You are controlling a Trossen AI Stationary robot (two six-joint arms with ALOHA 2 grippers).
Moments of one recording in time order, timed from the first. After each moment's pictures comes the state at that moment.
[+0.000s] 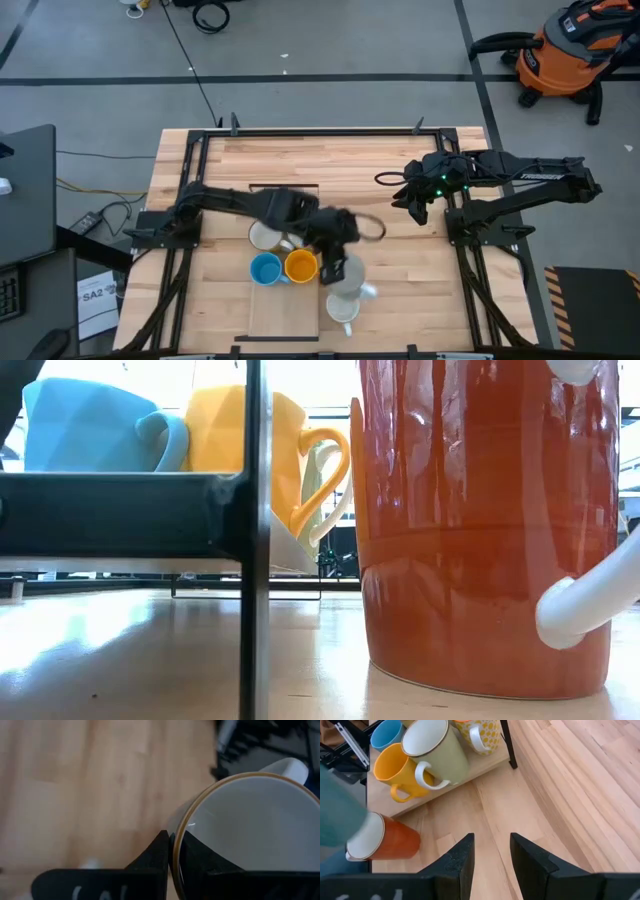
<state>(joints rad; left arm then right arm) -0.25 2.08 2.34 -1.14 0.06 -0.40 -0.03 0.90 0.97 -0.83 -0.05 0.44</state>
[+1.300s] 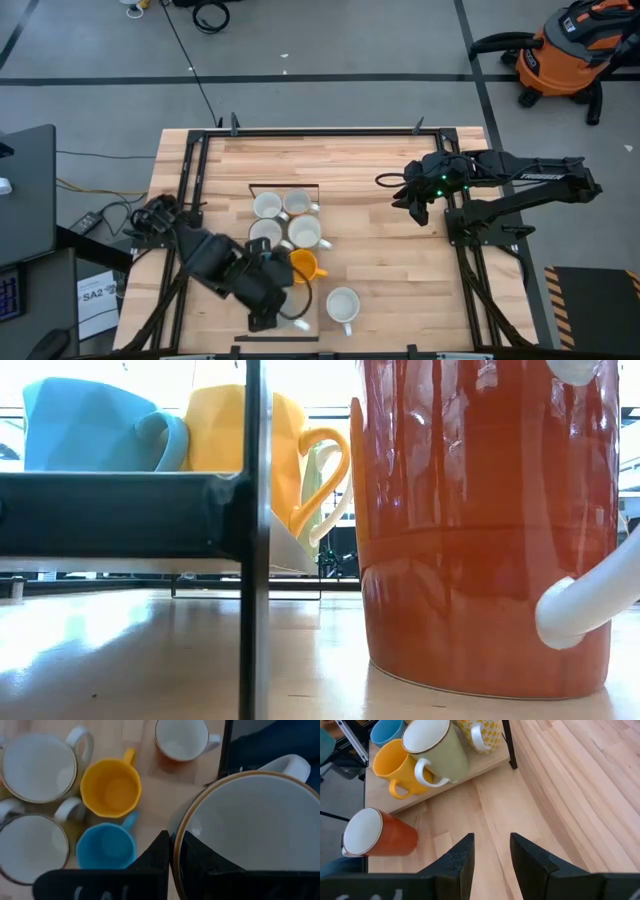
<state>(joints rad) -0.61 1.93 2.33 -1.56 -0.19 -0.75 -0.03 0.90 0.97 -0.83 -0.05 0.41</state>
